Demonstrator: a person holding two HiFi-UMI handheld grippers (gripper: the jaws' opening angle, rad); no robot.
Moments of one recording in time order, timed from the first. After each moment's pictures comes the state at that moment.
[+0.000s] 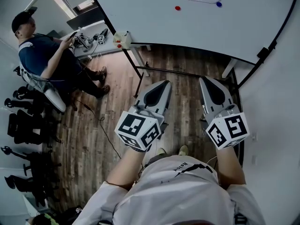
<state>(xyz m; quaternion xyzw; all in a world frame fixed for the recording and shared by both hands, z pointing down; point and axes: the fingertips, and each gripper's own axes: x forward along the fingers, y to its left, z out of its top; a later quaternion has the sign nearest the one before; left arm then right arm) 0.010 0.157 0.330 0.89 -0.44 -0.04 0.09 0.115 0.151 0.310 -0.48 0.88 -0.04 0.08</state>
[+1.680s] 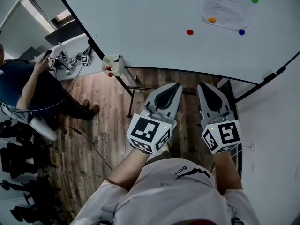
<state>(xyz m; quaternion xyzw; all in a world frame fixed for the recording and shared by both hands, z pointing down) -0.028 -0.093 0.342 0.93 -0.37 -0.04 0.08 0.041 -0.089 0.340 -0.55 0.83 -0.01 0.01</state>
